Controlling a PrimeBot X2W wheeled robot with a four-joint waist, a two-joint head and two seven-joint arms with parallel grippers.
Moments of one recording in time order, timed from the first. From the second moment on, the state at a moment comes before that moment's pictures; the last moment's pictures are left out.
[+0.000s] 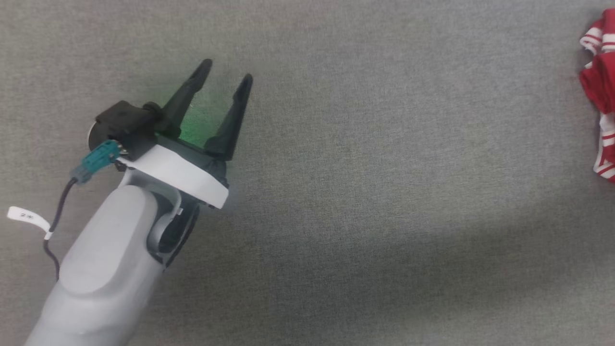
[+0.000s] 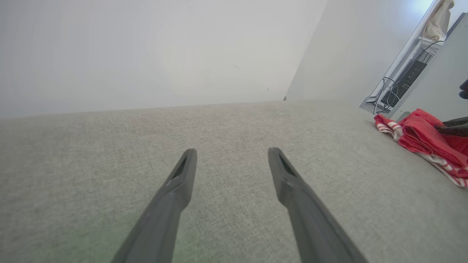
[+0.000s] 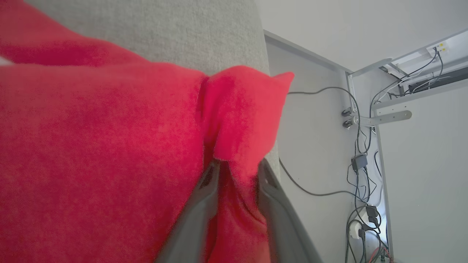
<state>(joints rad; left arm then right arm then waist) -0.64 0.35 -0.43 0.29 -0.59 -0.13 -0.26 -0.98 -0.68 0.12 1.00 0.11 0.13 0.20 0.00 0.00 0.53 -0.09</state>
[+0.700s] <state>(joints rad) -0.42 0.34 -0.27 0.31 -0.61 -0.13 -0.26 -0.88 -0.55 0.10 1.04 0.20 0.13 -0.05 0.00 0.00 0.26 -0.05</state>
